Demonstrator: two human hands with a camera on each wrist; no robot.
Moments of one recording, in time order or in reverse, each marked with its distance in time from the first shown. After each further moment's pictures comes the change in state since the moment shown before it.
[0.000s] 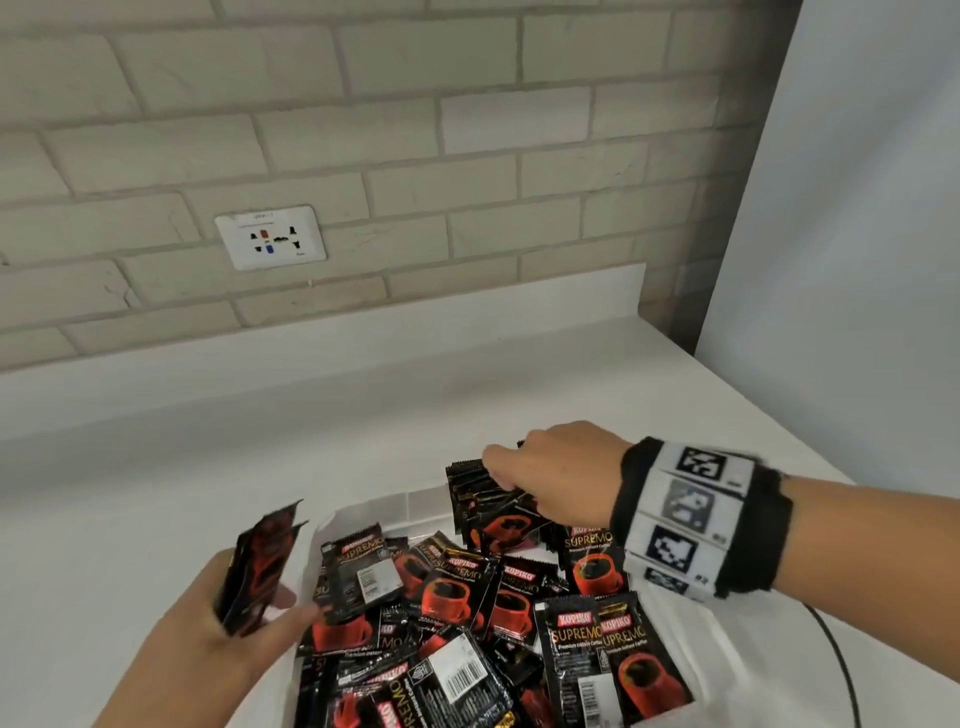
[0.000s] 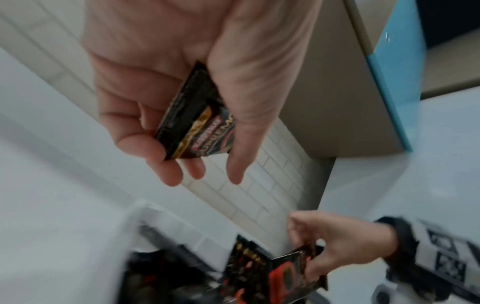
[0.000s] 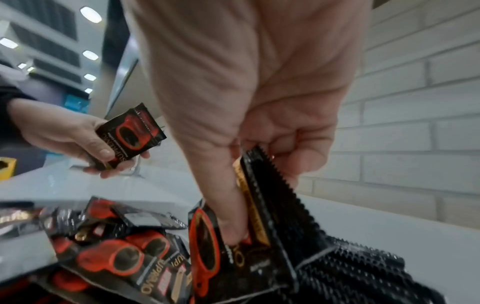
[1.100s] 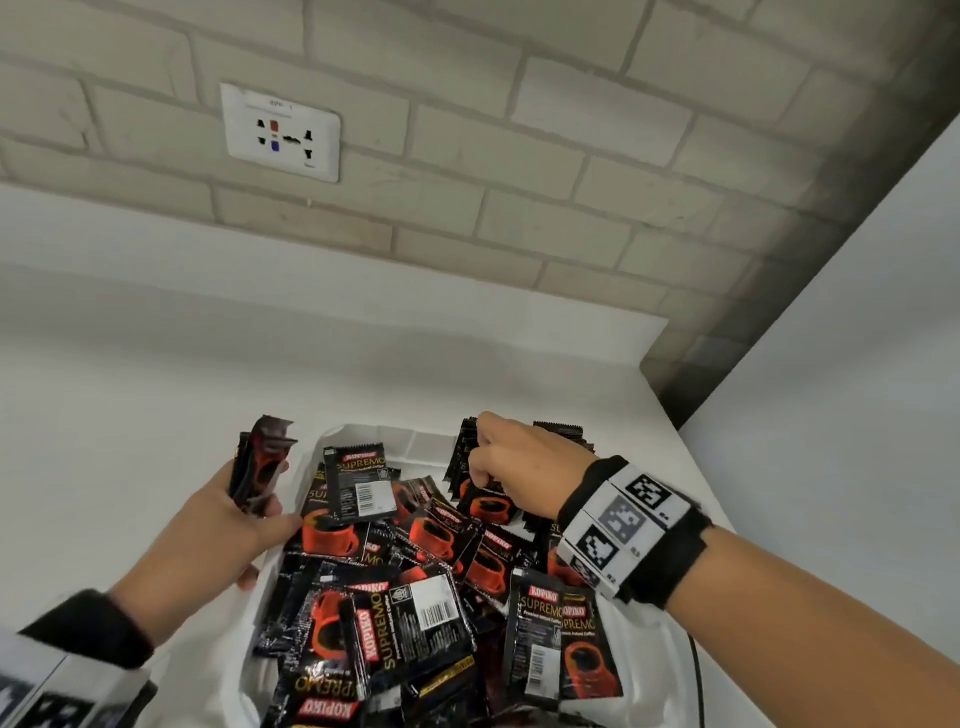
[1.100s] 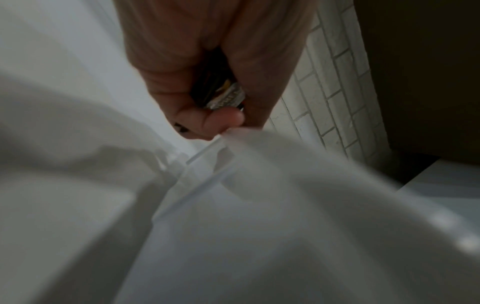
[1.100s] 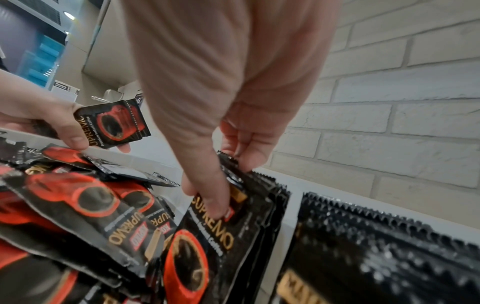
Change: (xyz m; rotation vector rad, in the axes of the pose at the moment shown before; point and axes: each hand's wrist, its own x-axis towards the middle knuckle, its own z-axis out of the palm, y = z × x) left_hand 0.068 -0.004 0.084 -0.358 -0.093 -0.168; right_hand 0.062 0.073 0.028 0.124 -0.131 -0.038
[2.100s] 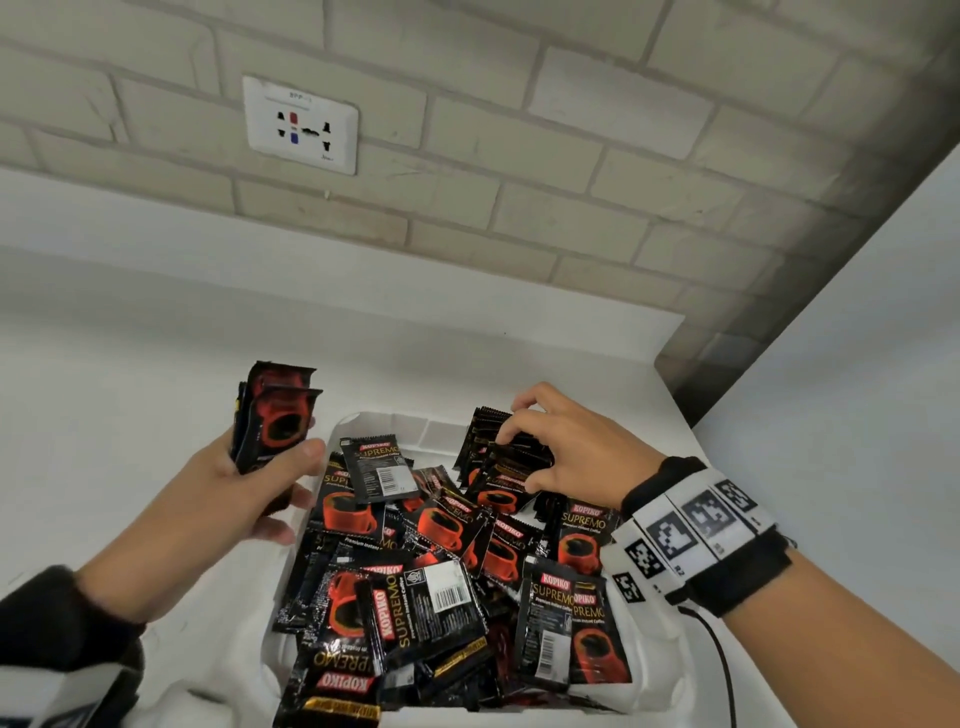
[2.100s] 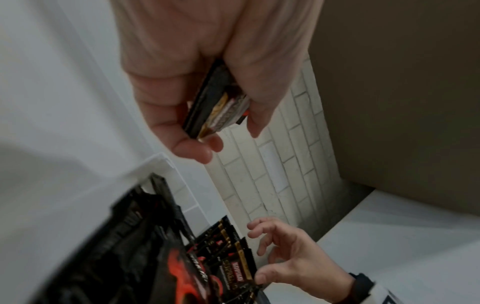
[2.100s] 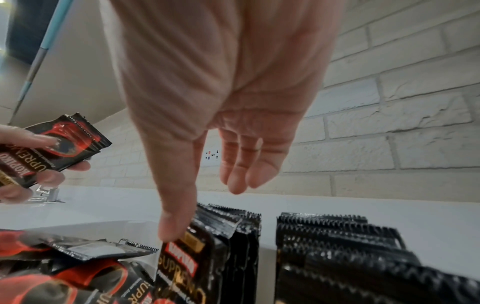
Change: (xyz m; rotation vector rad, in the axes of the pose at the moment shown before) left_hand -0.024 0.037 -0.007 -0.220 -0.111 0.156; right_hand -0.027 0.018 -0.011 0.152 0.123 0.051
